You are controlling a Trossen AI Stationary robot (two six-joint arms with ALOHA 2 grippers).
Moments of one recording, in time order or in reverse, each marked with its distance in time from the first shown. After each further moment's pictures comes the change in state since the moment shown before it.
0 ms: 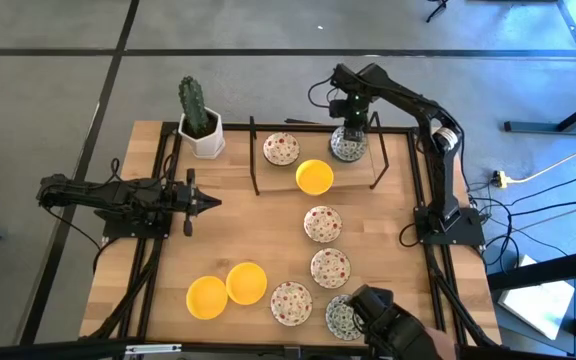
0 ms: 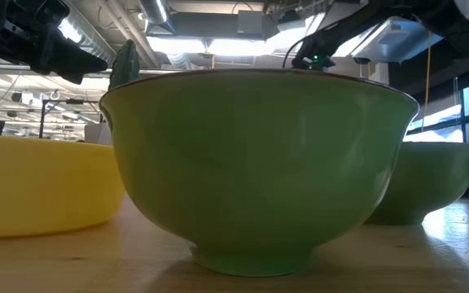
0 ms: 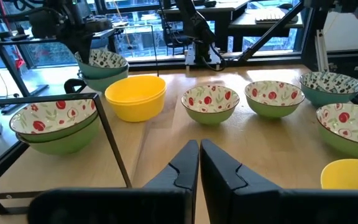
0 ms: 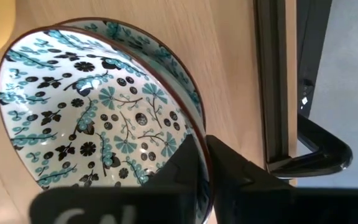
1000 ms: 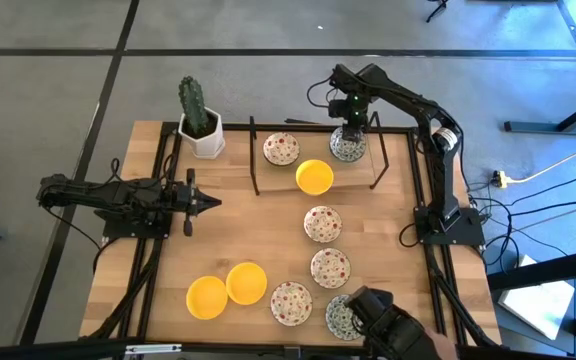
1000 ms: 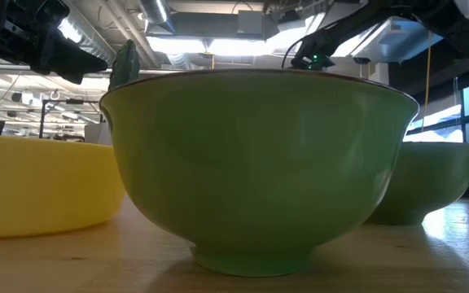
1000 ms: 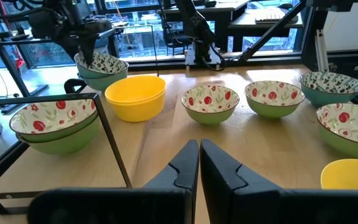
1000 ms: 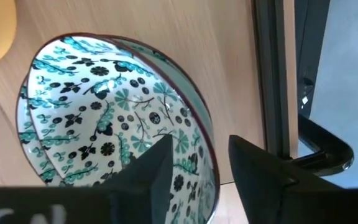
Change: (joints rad) left arm 0.000 0.000 0.000 0.000 0.000 0.000; right arm 0.007 0.002 0.000 0.008 0.000 0.028
